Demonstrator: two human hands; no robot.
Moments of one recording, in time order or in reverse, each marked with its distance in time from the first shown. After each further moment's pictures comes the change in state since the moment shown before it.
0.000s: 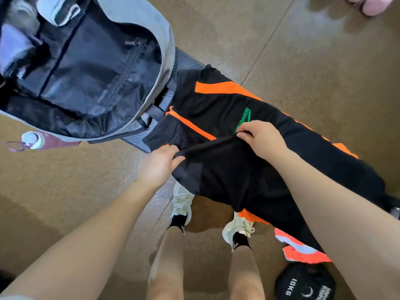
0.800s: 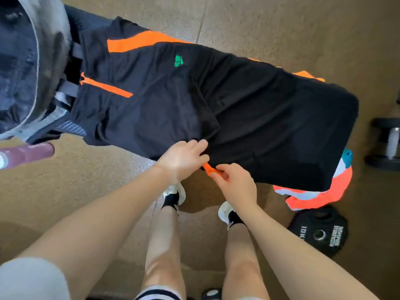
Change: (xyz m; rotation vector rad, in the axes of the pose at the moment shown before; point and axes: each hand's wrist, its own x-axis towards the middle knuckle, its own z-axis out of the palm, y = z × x) left_hand -0.023 0.126 0.082 0.623 -0.174 0.927; right_hand -0.191 0.026 0.120 0.434 -0.005 0.534
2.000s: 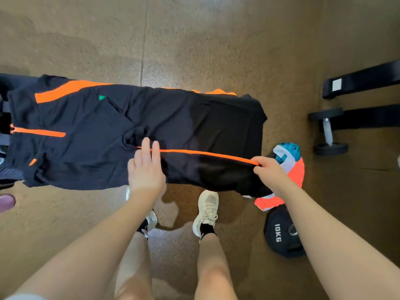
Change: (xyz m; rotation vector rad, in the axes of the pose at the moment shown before) left_hand 0.048 0.091 -0.018 -0.265 0.215 -0.682; right_hand -0.018 0.160 -0.174 0.356 0.030 0.235
